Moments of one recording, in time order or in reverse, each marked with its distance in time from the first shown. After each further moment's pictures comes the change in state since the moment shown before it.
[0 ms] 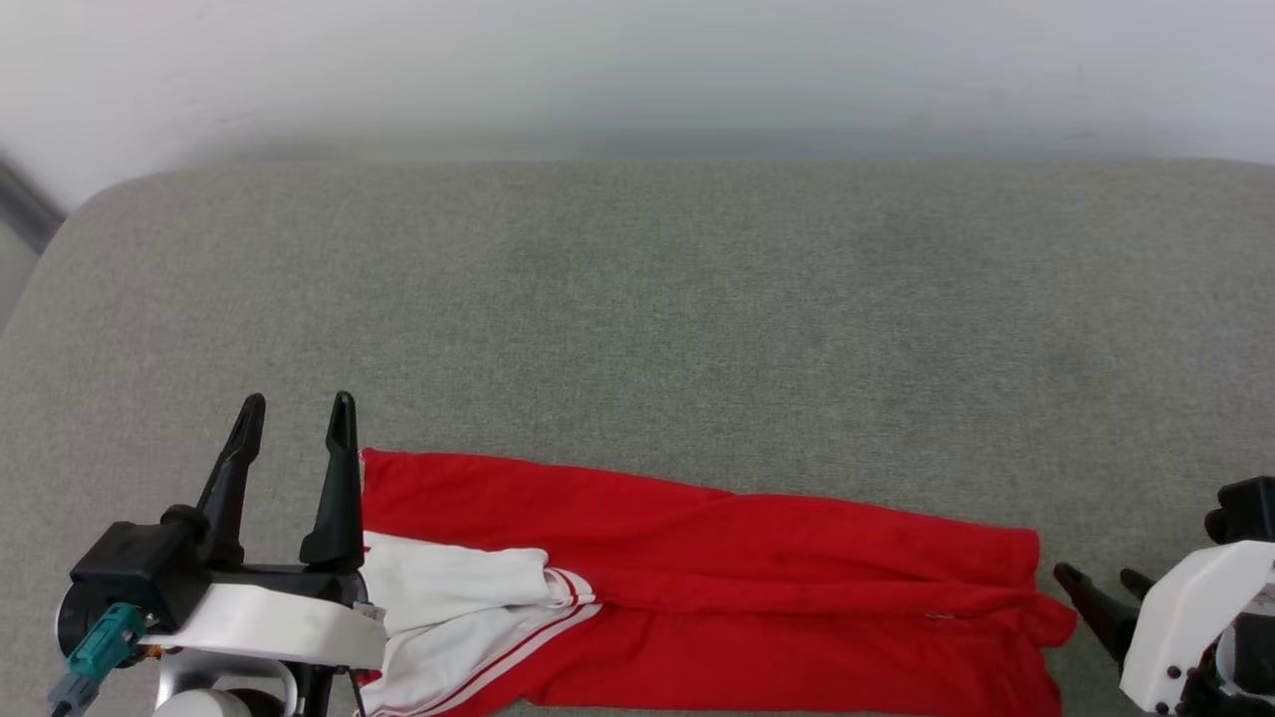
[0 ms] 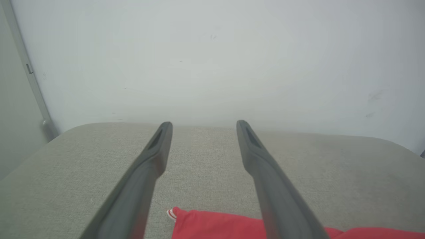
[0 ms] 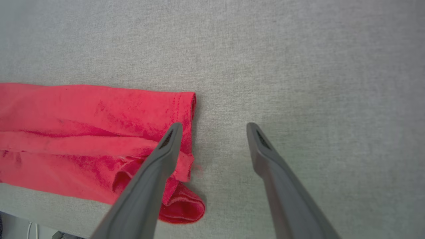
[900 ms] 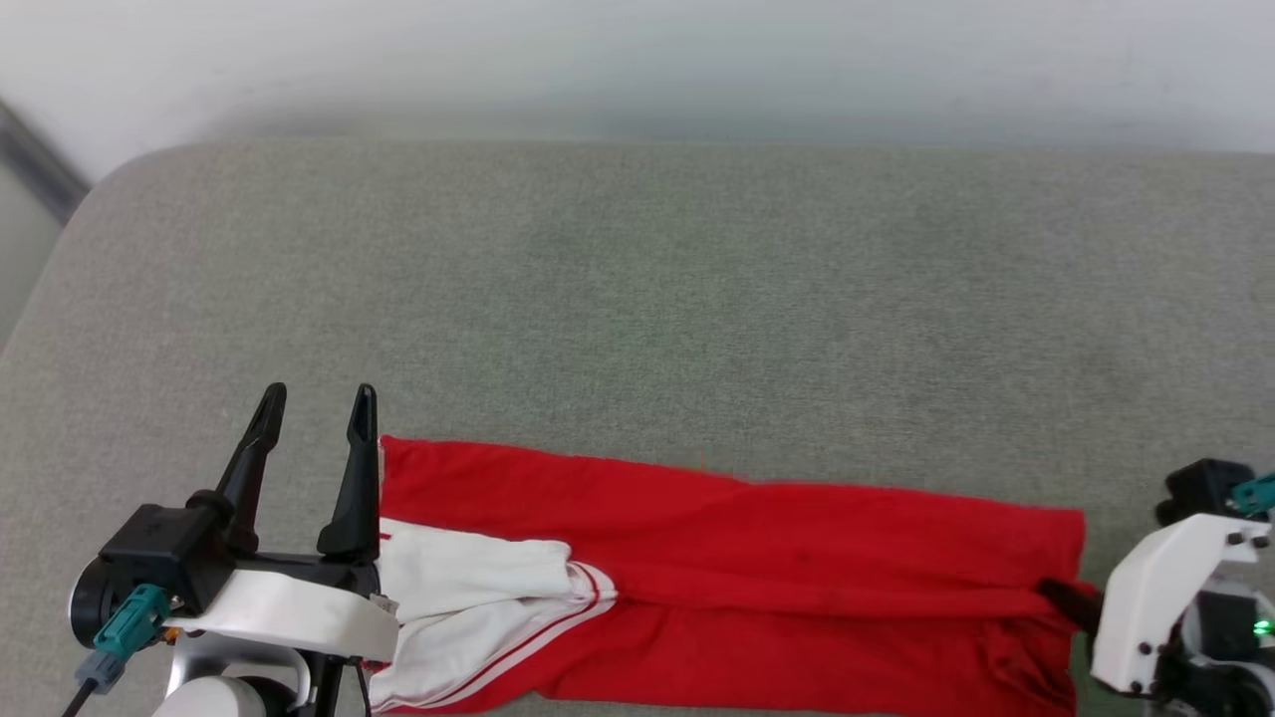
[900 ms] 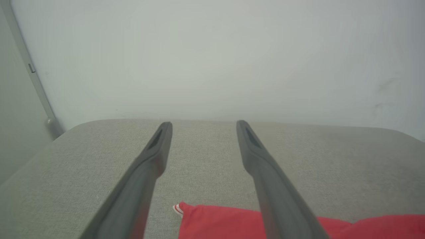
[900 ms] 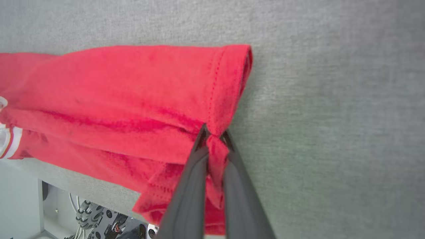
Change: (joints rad) left arm -0.044 -0.003 -0.036 0.009 0.028 -0.004 0.019; right arm -0.055 0.077 0.009 0.035 0.020 0.000 0.201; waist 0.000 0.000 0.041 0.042
